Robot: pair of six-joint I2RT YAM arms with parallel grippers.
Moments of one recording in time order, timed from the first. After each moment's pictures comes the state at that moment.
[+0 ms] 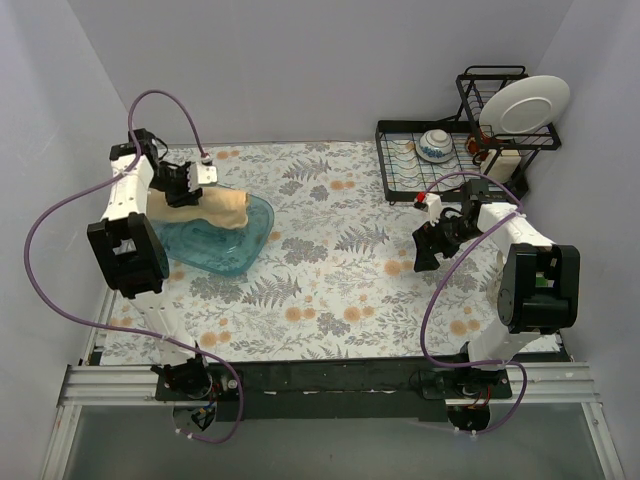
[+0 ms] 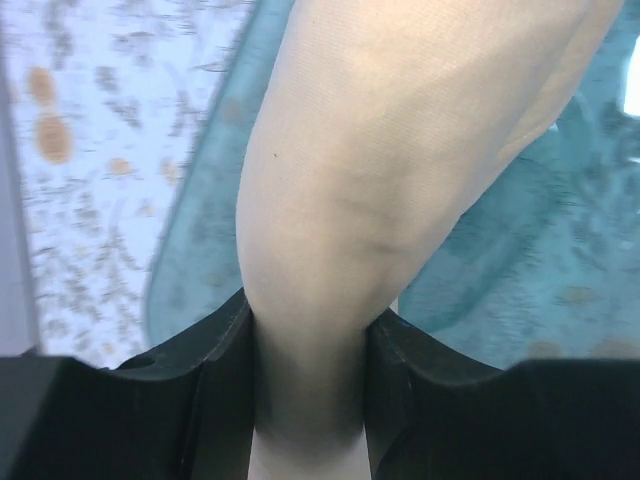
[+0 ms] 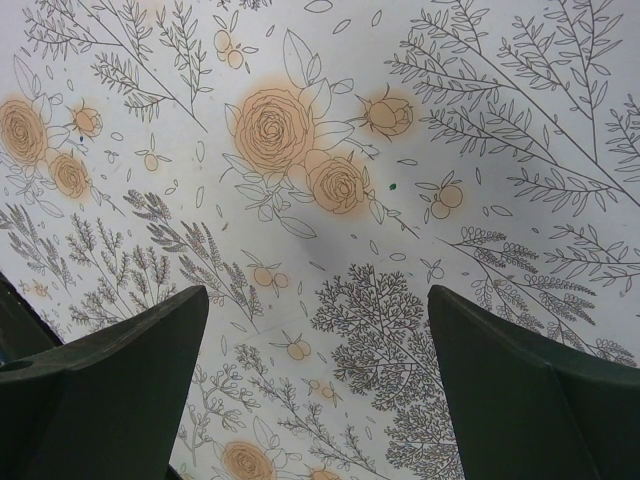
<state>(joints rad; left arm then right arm) 0.23 1.99 1.81 -1.17 0.59 1.69 -0.01 1.63 1.09 -0.84 -0.63 -0.74</state>
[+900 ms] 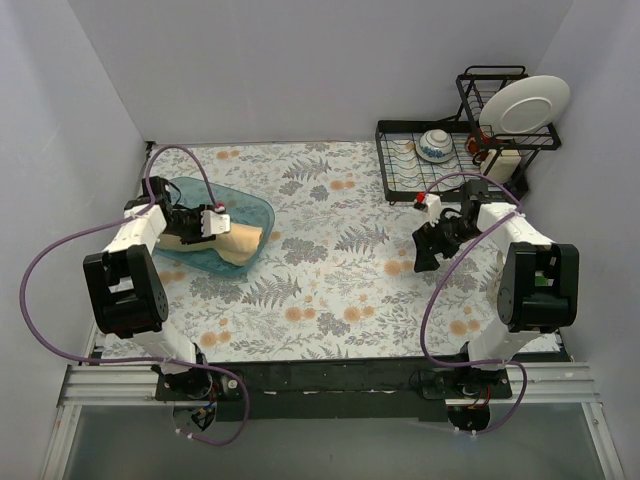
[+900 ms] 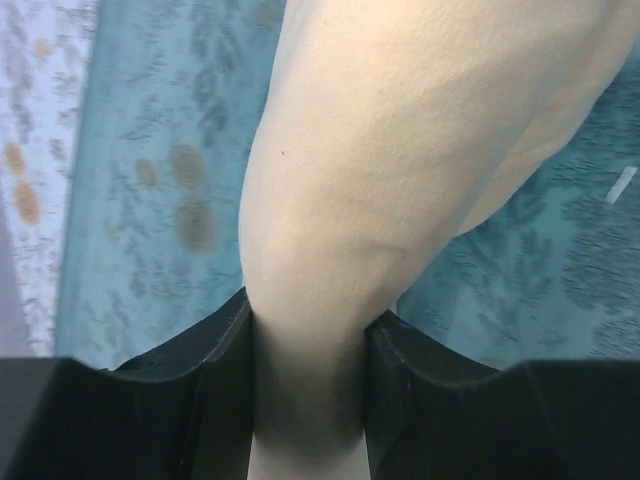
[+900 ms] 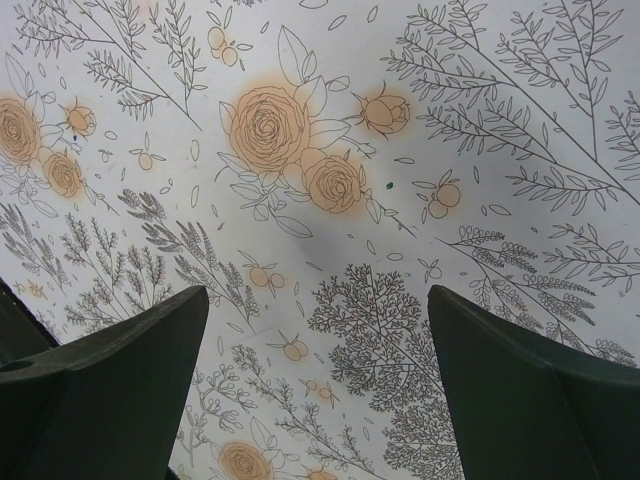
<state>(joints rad) 0.21 1.65 1.15 -0.66 0.67 1.73 -0.01 1.63 1.09 -0.84 -0.62 -0.74</state>
